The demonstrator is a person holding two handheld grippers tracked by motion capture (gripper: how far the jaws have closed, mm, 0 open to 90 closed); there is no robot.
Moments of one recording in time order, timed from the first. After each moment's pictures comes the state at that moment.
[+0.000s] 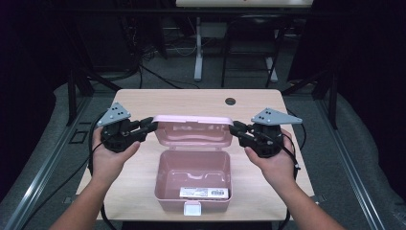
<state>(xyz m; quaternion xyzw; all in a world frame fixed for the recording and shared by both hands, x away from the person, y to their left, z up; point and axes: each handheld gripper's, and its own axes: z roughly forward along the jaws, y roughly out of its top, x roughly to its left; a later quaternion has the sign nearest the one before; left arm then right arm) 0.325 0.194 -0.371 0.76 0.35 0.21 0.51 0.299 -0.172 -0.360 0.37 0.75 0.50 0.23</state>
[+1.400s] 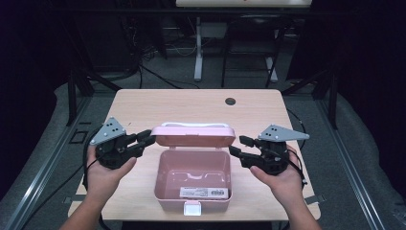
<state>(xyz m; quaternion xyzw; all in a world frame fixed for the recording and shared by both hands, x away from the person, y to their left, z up) 0.290 0.197 -0.380 0.76 0.34 0.21 0.51 0.273 -0.187 -0.383 0.37 0.75 0.51 0.18</state>
